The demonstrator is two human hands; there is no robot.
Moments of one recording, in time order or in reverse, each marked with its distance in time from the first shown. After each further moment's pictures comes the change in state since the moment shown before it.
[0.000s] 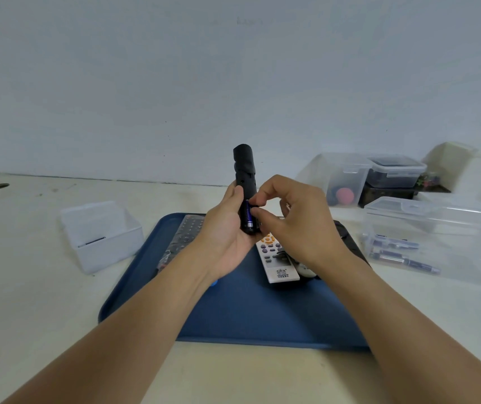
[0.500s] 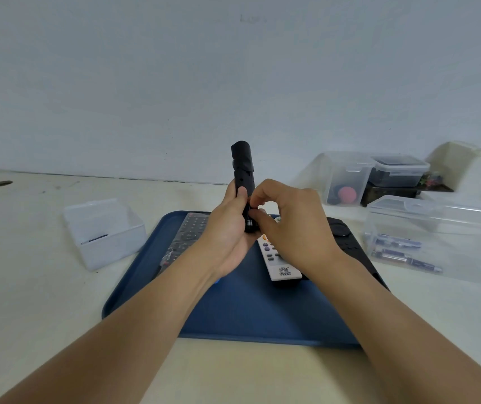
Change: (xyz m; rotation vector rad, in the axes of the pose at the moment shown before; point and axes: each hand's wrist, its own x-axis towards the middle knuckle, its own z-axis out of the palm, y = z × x) left_hand 0.002 -0.005 -0.005 0.097 -0.018 0.091; right_hand -0.002 -0.003 0.011 -0.179 0.000 -0.032
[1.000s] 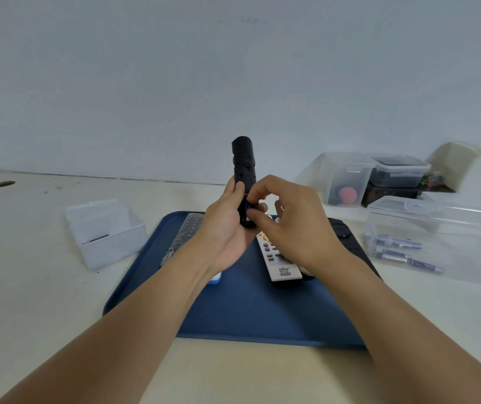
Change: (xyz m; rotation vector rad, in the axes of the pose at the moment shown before) left_hand 0.001 0.009 0.001 -0.091 0.024 -0.037; right_hand 0.003 -0.001 -0.004 0.094 -0.041 -0.015
